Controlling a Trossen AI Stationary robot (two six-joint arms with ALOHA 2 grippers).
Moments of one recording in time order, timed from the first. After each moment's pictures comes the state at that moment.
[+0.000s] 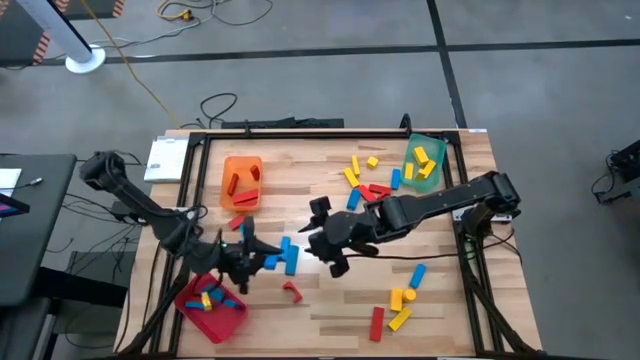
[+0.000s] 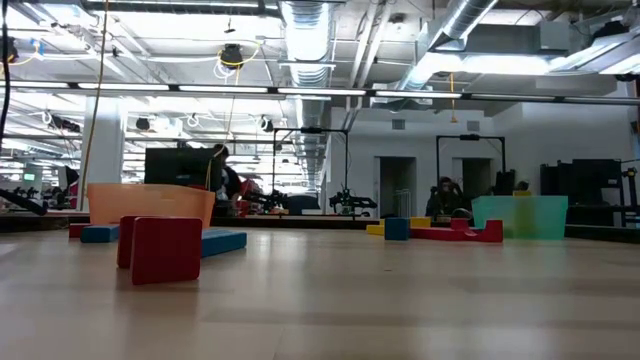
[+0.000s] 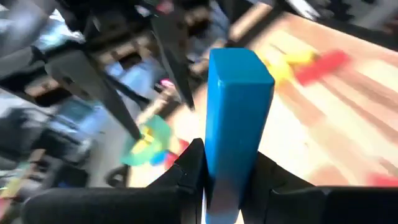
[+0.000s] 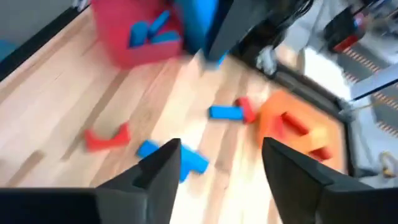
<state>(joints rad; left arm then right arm) -0.66 1.13 0.83 -0.02 -0.71 0.52 0.28 1.78 1.70 -0.56 0.24 -0.34</state>
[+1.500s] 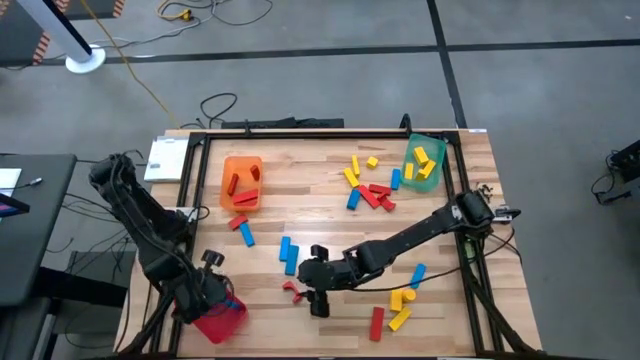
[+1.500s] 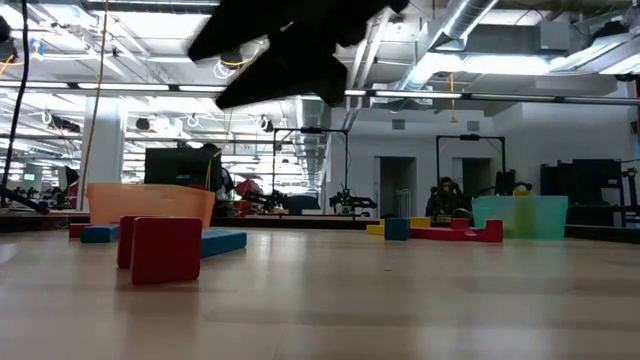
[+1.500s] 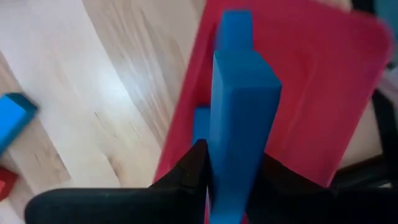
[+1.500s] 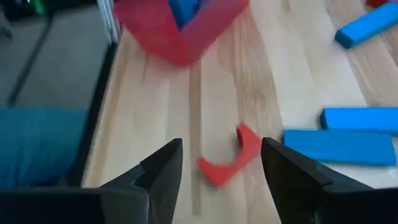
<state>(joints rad) -0.95 1.29 0.97 -1.00 -0.07 -0.57 0.38 2.03 1.50 -0.14 0.14 0.42</state>
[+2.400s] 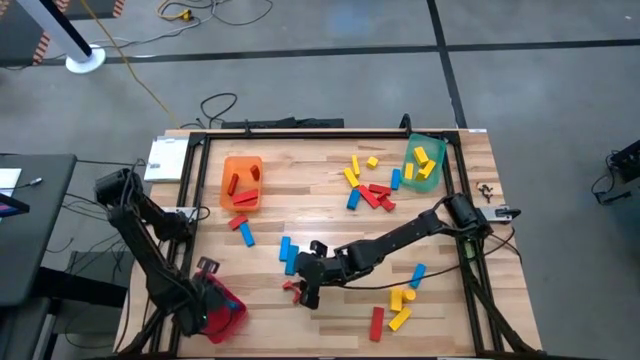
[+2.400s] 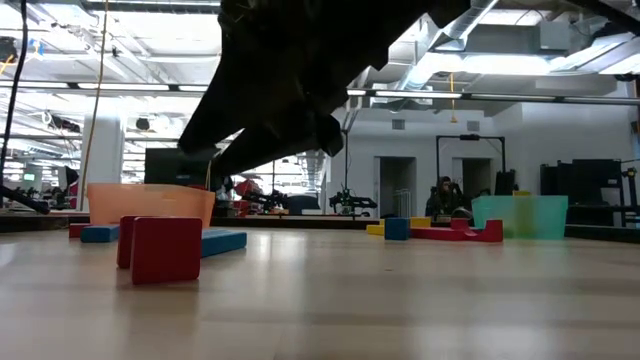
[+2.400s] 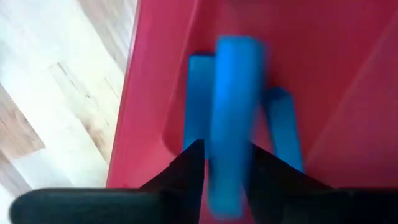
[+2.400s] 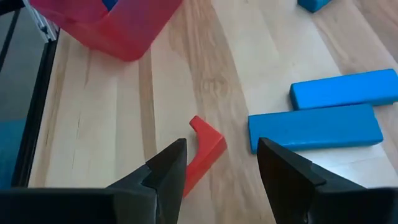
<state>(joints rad) -1.06 1.48 0.91 -1.01 -0.07 -0.70 0.34 2.12 1.50 -0.12 0.19 0.52</state>
